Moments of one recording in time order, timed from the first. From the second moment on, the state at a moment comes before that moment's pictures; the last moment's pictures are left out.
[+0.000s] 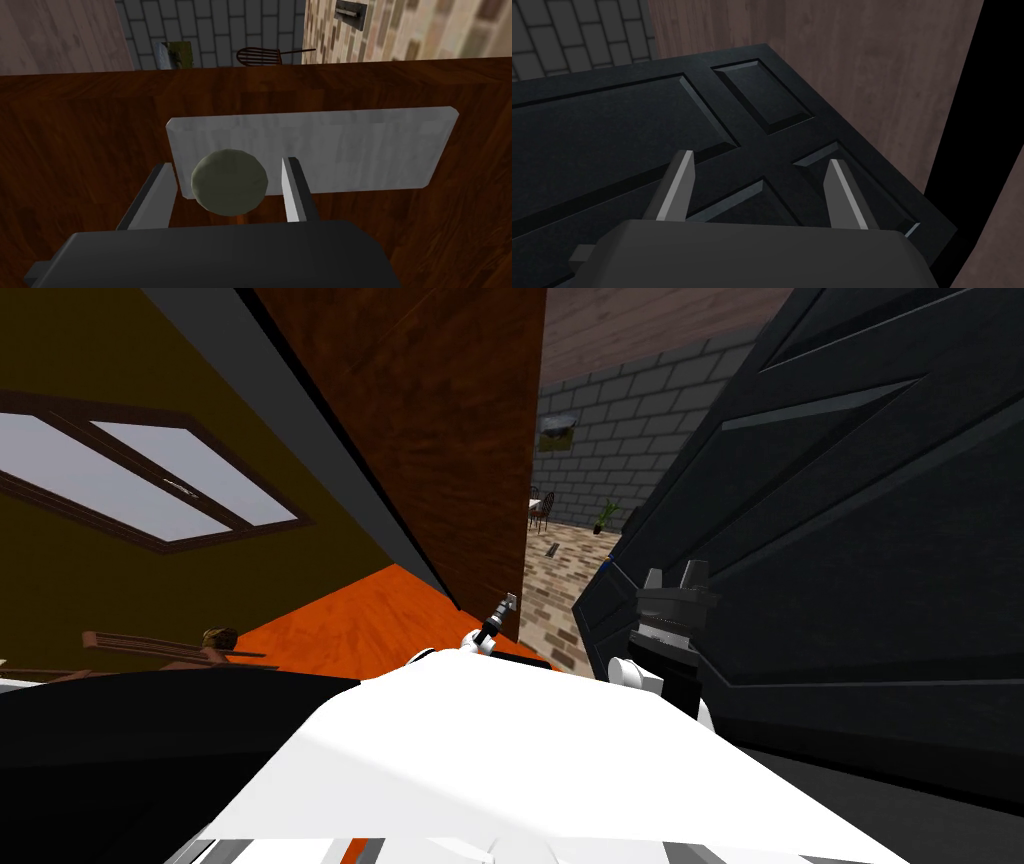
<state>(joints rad) -0.20 0.08 -0.35 -0.59 0.07 -0.83 0.10</state>
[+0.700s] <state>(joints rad) -0.20 0.08 -0.35 -0.57 0.07 -0.83 0.09</state>
